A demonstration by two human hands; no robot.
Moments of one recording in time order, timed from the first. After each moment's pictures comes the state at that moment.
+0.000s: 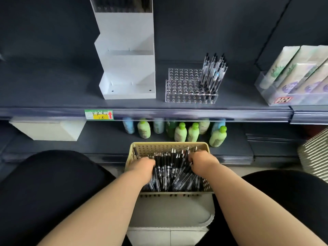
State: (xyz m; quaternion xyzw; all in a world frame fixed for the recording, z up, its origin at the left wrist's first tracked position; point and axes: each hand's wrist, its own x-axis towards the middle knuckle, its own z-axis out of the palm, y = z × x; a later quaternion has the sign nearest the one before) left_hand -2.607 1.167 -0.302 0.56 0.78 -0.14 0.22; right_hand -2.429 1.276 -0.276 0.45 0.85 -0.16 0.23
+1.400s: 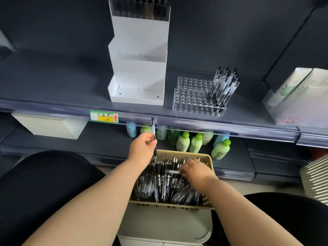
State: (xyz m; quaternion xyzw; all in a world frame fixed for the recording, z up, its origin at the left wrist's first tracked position) left_hand -2.627 1.202 -0.264 0.31 0.80 0.44 0.27; right_hand -2.438 1.276 -0.293 0.30 0.94 -0.12 0.12
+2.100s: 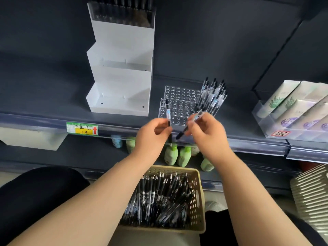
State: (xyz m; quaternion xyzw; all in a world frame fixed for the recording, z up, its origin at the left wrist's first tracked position) left_hand -2.591 1.270 -0.197 0.41 0.70 0.55 0.22; right_hand -2.452 1.337 -0.158 0.40 0.75 -0.40 -0.34
